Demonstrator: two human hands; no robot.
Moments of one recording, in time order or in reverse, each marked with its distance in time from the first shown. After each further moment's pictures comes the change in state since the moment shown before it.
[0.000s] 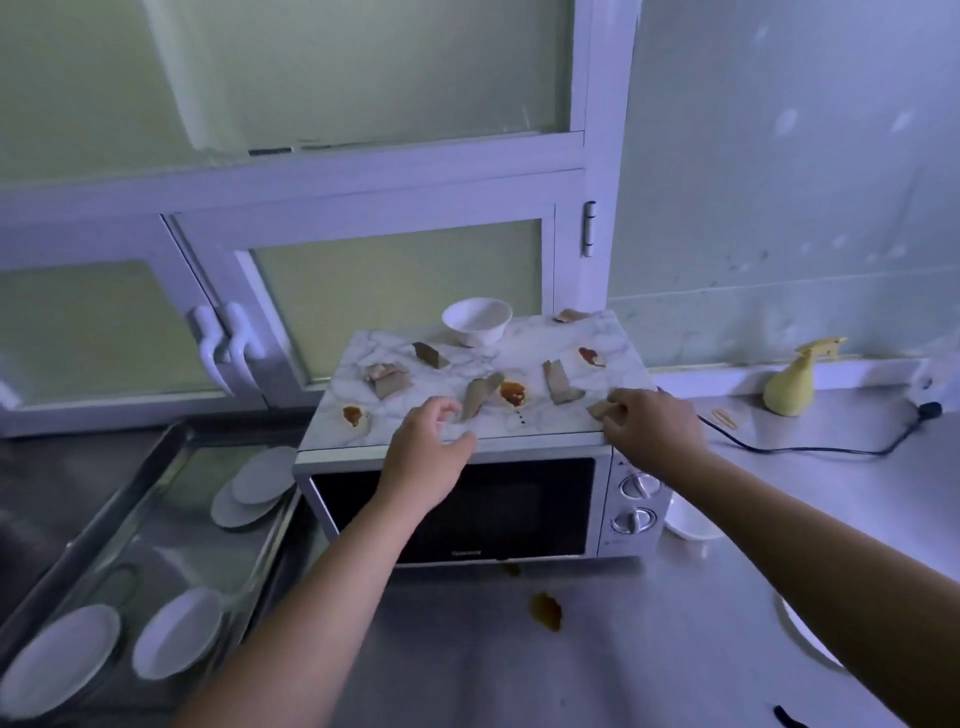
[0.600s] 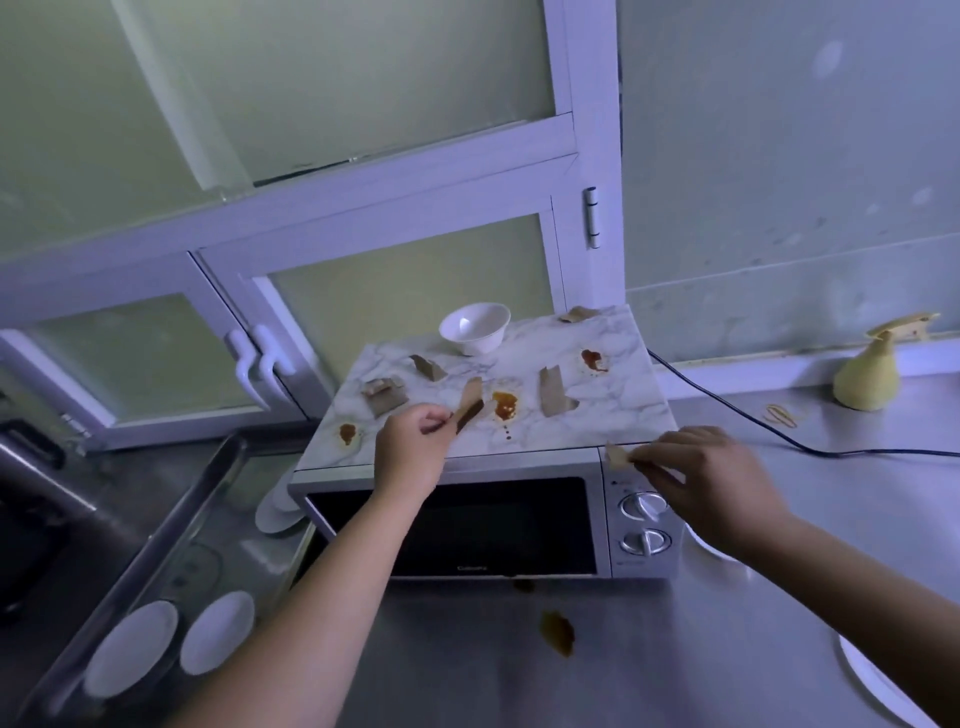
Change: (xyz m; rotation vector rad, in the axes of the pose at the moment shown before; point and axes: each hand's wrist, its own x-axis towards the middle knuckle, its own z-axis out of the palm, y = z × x) left_hand 0.031 0.023 0.032 -0.020 0.246 -0.117; right_hand -0.036 0.068 -0.009 0.392 0.233 -0.473
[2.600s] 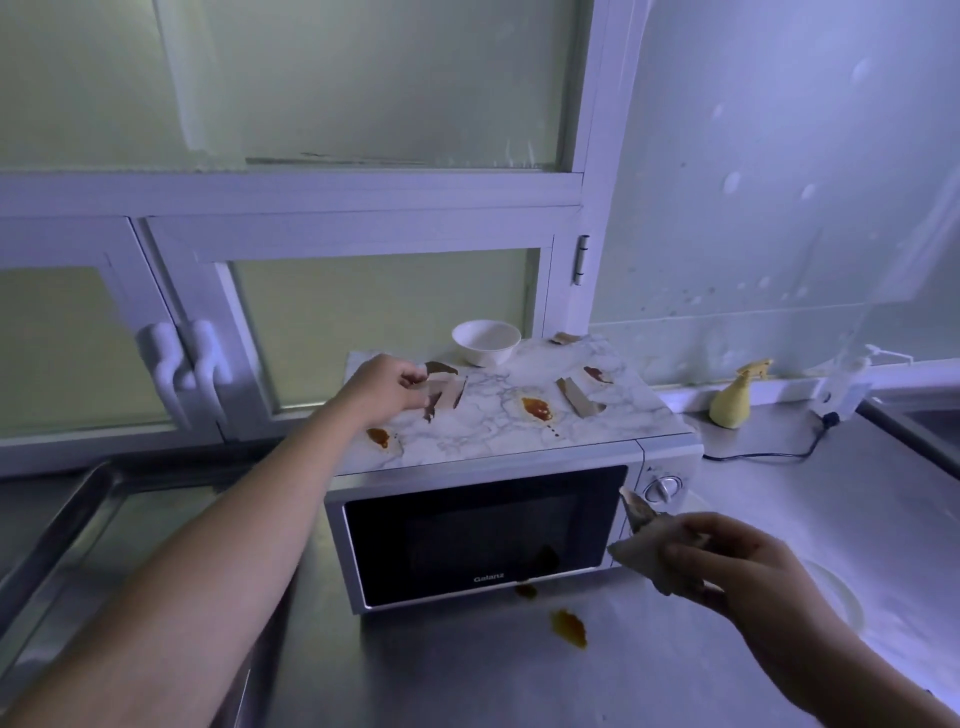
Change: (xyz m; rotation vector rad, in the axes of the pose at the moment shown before) left_hand 0.145 -0.069 -0.100 0.122 -0.519 0.371; right_hand -0.057 -0.216 0.025 0.813 0.202 0.976
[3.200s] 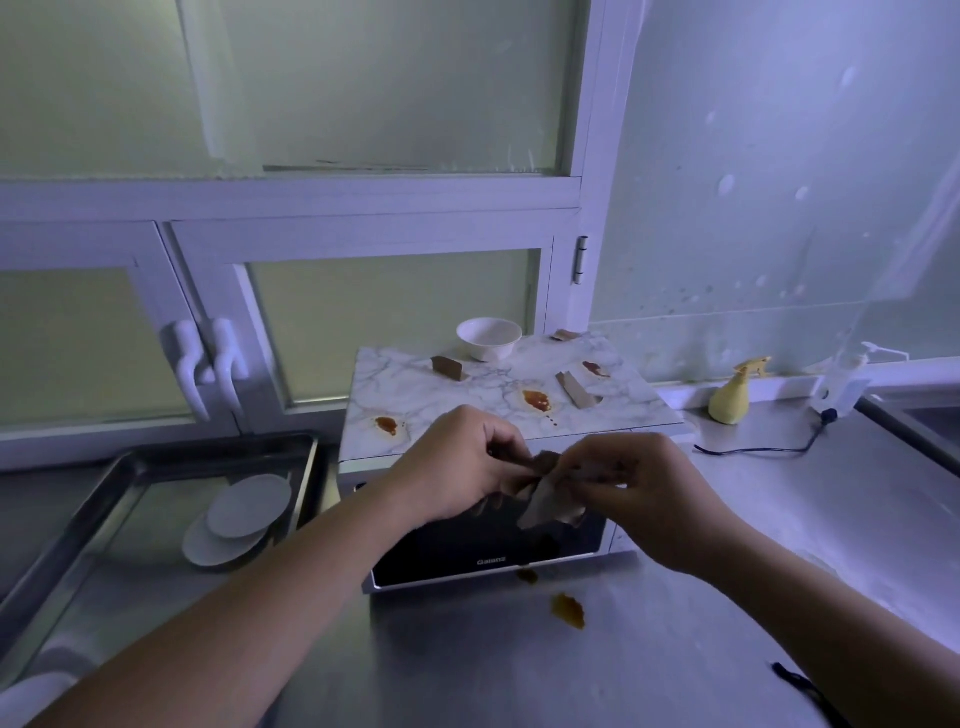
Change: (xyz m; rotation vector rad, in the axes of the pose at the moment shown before) left_hand -0.152 0.115 0.022 -0.355 -0.286 0.179; right_hand -0.007 -0.061 0.057 -0.608 -0.311 -0.560
